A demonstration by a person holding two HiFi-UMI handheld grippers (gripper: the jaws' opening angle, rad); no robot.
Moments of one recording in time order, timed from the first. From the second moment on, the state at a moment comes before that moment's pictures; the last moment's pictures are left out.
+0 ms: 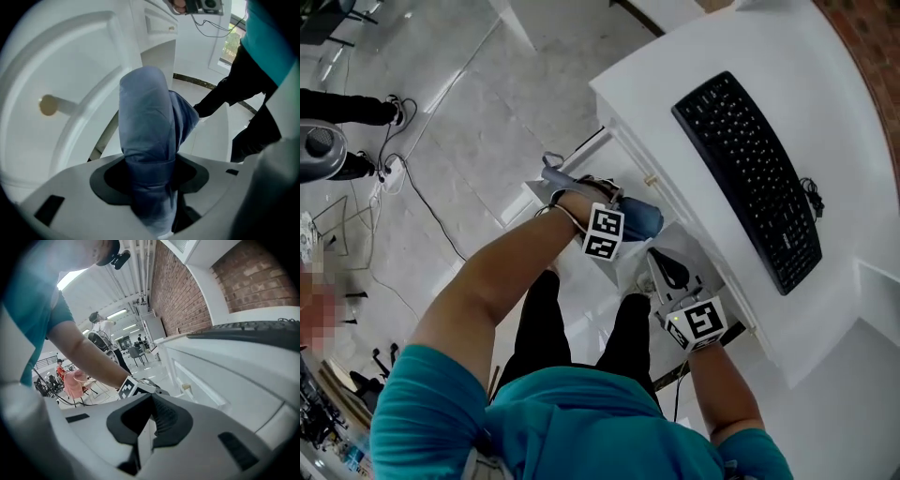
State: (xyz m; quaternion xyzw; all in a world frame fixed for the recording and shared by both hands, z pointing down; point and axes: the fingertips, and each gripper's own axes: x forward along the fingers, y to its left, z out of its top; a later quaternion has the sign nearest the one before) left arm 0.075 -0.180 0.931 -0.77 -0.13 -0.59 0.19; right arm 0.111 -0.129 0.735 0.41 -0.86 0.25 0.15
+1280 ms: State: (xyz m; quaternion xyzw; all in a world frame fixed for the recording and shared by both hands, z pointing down) left arm 0.005 -0.217 0.505 -0.89 0.12 -0.41 0.14; right arm 0.133 -0.160 0.412 0.40 -0.90 0.11 0.14
